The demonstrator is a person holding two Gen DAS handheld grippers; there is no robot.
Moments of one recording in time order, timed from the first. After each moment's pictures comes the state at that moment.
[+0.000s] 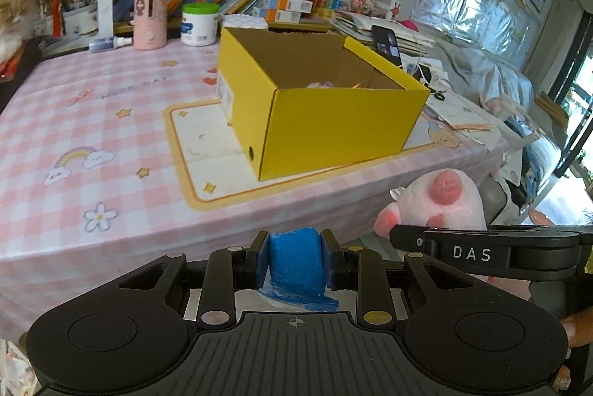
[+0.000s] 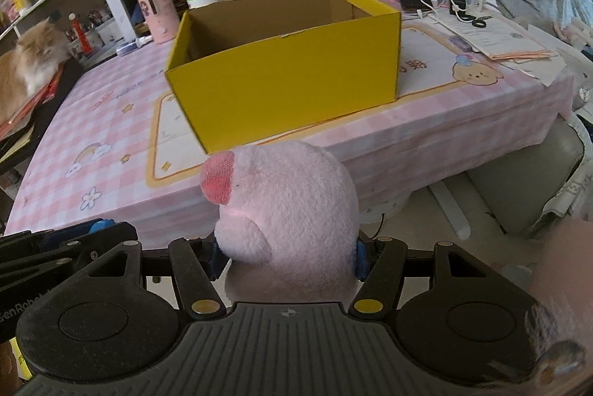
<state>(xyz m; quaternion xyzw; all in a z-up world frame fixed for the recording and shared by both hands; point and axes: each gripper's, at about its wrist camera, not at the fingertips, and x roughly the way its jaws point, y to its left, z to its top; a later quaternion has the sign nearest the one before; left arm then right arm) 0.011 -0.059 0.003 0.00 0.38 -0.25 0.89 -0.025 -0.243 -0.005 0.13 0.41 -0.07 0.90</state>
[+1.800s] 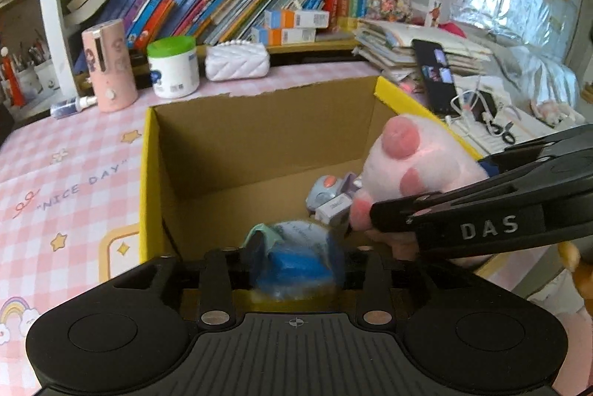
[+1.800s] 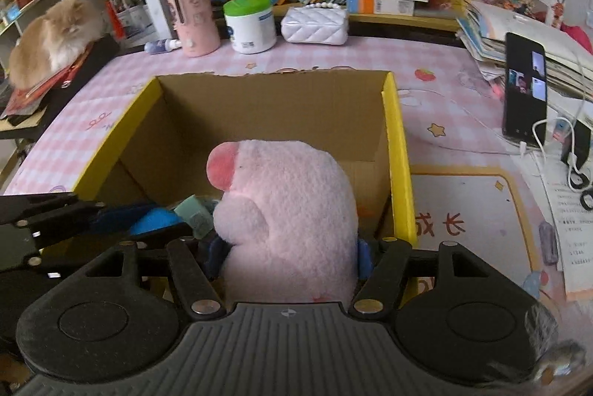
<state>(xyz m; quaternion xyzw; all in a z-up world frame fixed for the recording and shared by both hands) 0.186 -0.195 -0.003 0.05 0.36 -0.20 0.91 0.212 -0.362 0.015 0.02 0.42 0.11 0.90</state>
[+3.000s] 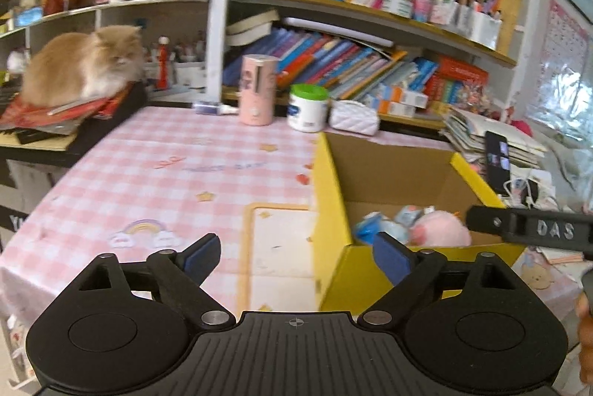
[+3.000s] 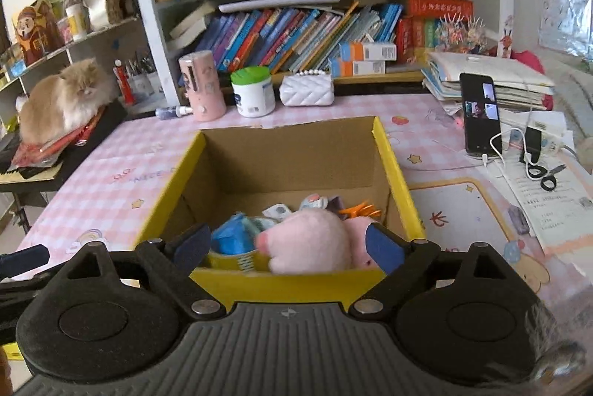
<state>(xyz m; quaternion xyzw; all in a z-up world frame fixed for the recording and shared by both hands) 0.063 -0.086 0.045 -0.05 0.28 -0.03 0.96 0.105 -0.324 0.058 0.05 0.31 0.06 0.95</state>
